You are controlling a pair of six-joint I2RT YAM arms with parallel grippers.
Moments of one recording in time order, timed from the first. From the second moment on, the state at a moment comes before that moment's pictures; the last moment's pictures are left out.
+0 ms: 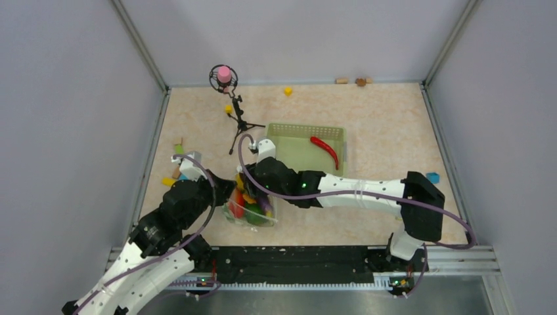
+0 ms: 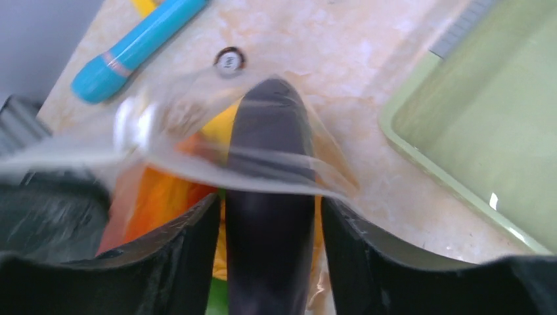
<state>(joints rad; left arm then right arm) -0.70 0.40 0.69 -0.66 -0.20 -0.78 1.23 1.68 1.25 -0.16 0.41 0.61</state>
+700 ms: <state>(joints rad) -0.70 0.45 0.74 -0.69 -0.54 -0.79 1.20 1.42 1.19 -0.10 0.05 0.20</state>
